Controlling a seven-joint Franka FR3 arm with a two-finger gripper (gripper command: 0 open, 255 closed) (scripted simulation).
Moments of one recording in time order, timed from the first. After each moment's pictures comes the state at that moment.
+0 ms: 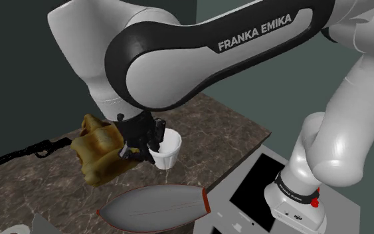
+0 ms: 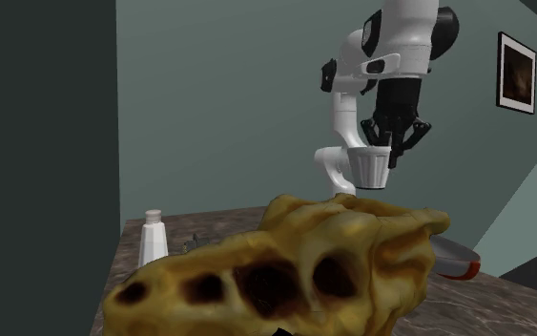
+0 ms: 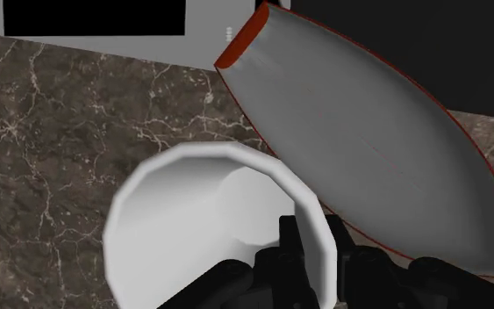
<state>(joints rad) 0.32 -0.01 0.54 -1.90 -0.04 1.68 0.79</state>
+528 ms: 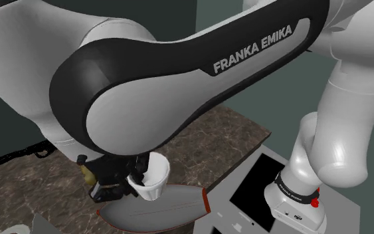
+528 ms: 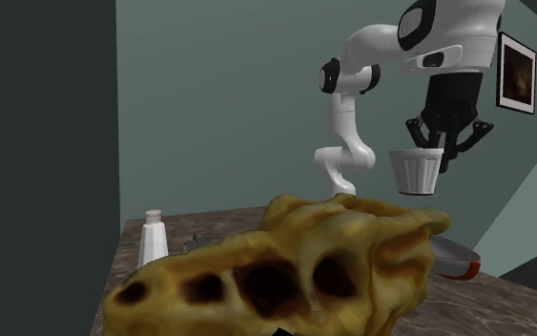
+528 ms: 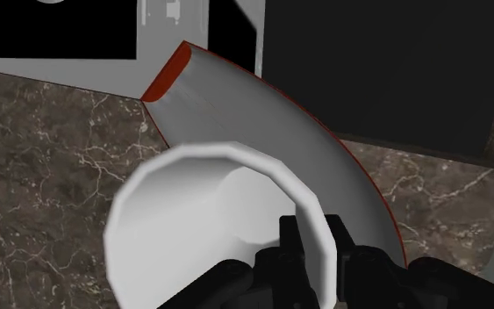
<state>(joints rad) 0.42 0.15 0.62 -1.75 -0.09 1.66 0.98</state>
